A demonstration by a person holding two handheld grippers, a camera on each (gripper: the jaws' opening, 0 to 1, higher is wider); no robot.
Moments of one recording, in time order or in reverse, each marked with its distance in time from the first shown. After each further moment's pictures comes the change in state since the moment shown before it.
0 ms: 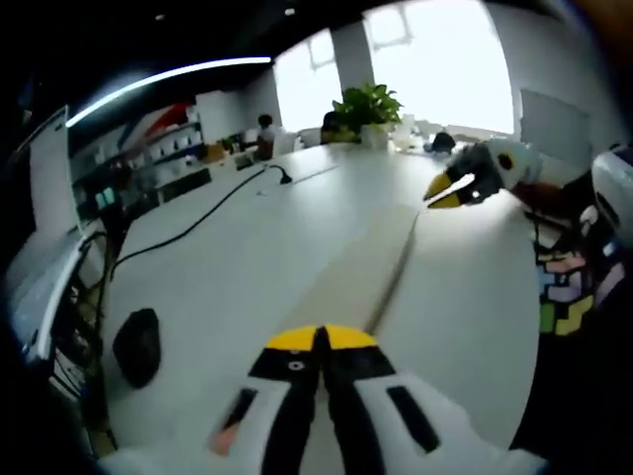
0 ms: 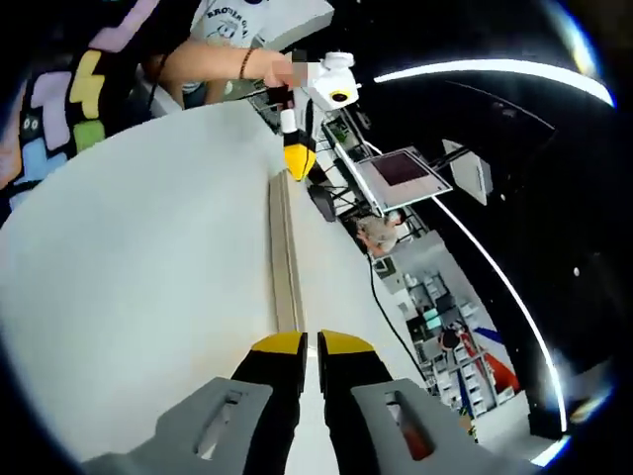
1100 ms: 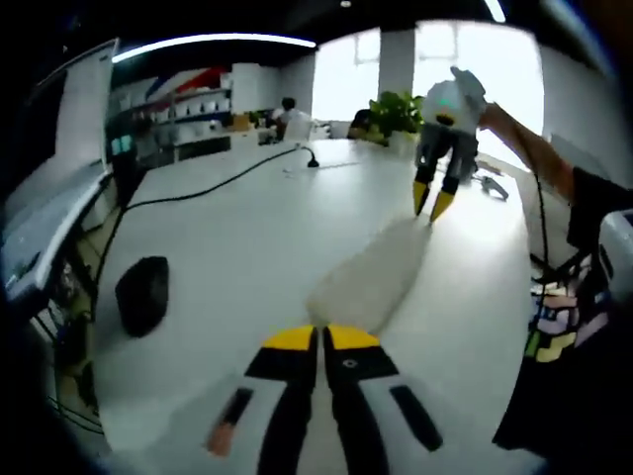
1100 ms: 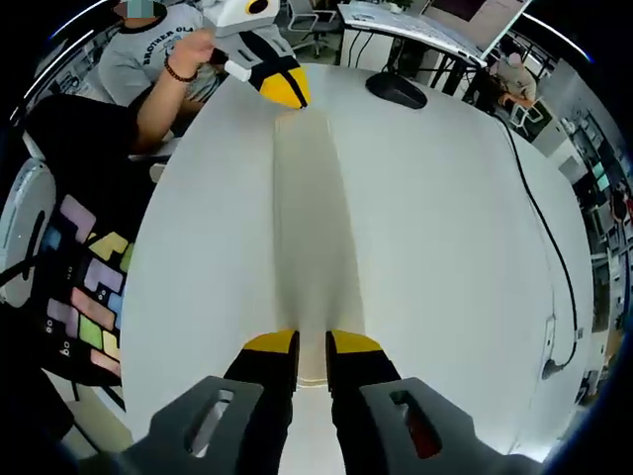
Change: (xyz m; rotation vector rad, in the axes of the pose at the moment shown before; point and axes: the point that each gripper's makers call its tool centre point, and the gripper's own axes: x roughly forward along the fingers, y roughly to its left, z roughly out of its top) left arm -0.013 0.016 -0.020 -0.187 0.048 -0.009; right arm 0.043 0.014 0.009 0.321 0.484 0.858
